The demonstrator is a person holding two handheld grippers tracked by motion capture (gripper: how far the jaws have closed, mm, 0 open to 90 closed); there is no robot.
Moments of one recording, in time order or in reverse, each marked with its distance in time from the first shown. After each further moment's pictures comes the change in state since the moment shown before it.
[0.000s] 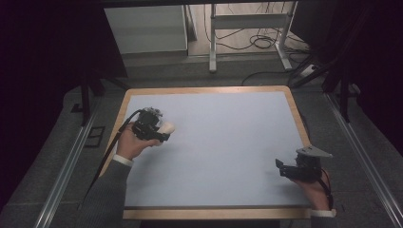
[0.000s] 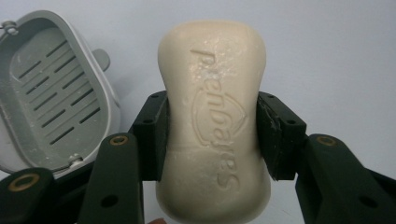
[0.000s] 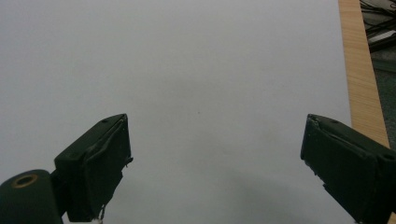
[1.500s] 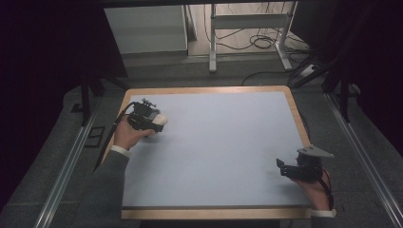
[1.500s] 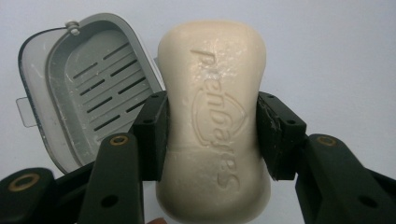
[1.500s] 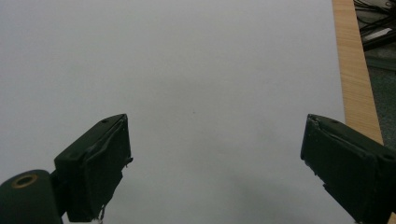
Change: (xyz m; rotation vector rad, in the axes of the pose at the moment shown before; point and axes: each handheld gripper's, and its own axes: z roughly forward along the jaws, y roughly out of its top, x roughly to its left) left arm 0.038 0.012 0.006 0.011 0.046 -0.082; right arm -0.002 0.000 -0.001 0.000 -0.012 0.013
